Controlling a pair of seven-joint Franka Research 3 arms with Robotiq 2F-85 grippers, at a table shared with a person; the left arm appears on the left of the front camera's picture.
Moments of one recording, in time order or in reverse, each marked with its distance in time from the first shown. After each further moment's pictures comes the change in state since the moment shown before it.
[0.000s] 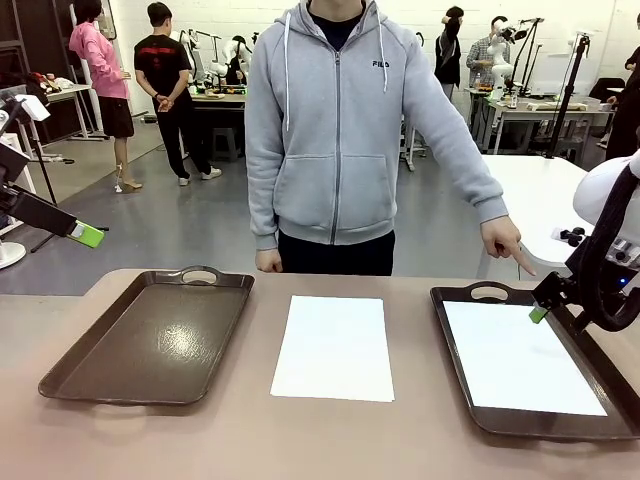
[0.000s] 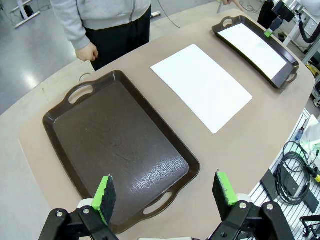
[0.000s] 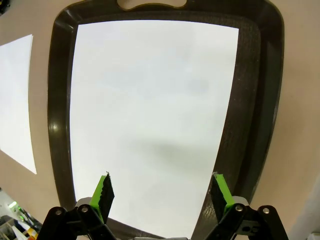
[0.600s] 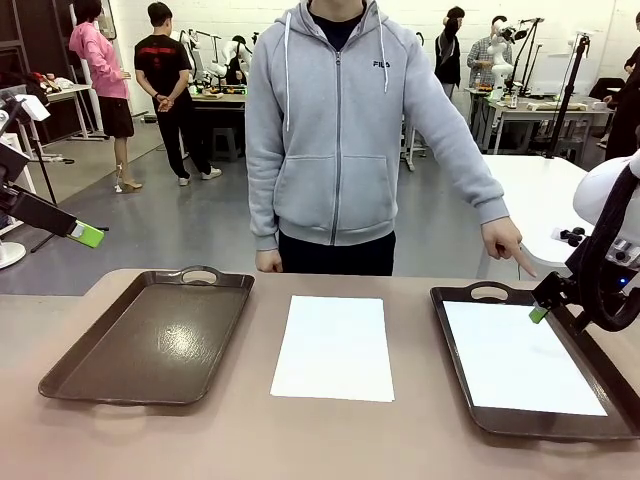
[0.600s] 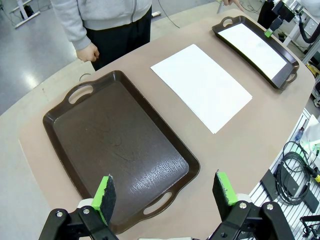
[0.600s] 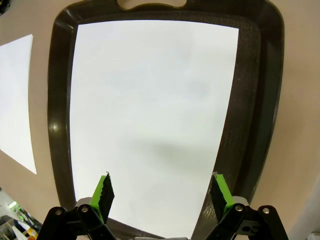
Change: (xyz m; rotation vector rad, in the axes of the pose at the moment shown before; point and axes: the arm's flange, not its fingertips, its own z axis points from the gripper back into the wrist) left arm 0.000 0.000 0.000 0.000 0.000 0.000; right arm 0.000 0.000 0.000 0.000 0.000 0.000
